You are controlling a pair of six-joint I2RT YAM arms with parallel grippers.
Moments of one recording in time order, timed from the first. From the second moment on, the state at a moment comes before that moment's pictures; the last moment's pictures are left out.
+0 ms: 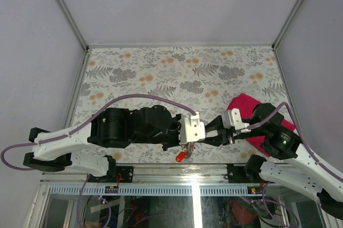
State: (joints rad) left arm -1.45 1.26 1.66 -0.96 -0.06 0.18; right arm 0.93 0.65 0.86 -0.21 -0.76 -0.16
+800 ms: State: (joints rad) left arm -1.45 1.29 1.67 -1.01 -0.08 0.19; right arm 0.93 0.70 0.83 -0.15 -0.77 -0.14
